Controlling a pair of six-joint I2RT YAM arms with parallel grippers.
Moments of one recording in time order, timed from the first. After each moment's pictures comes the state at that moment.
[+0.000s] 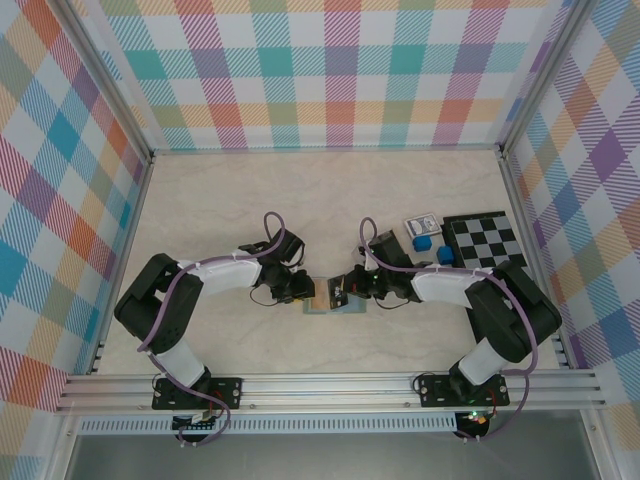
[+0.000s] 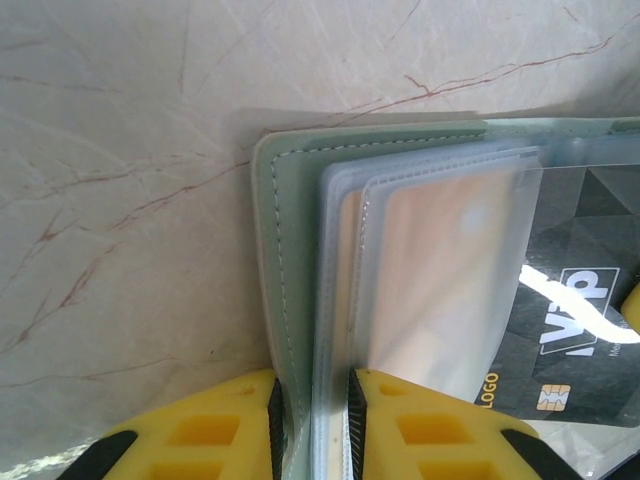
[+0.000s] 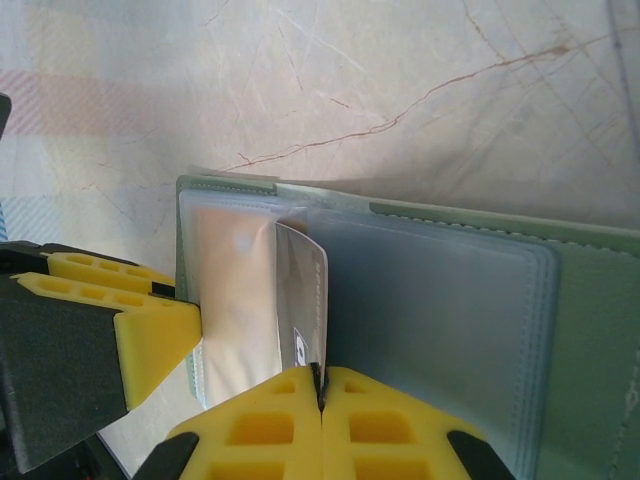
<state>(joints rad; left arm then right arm) -0.63 1.68 0.88 -0.42 0.35 -0.74 0.62 1.57 0.65 0.04 -0.44 0.82</state>
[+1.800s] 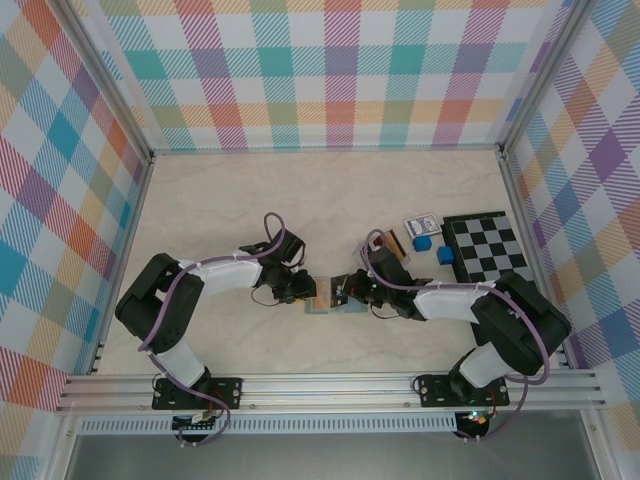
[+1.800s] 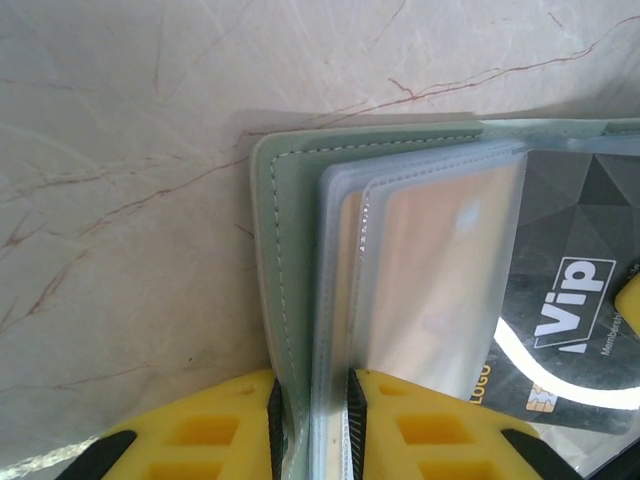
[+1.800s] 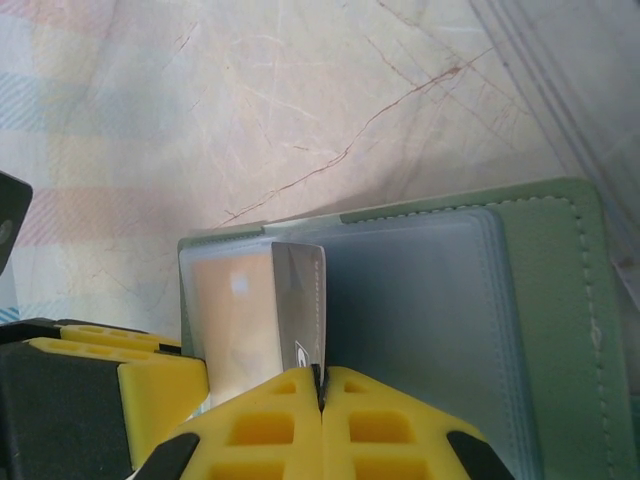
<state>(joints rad) -0.64 1.68 0.88 -0.39 0.36 -0.76 0.72 1.50 0.52 0.23 -0.18 1.06</state>
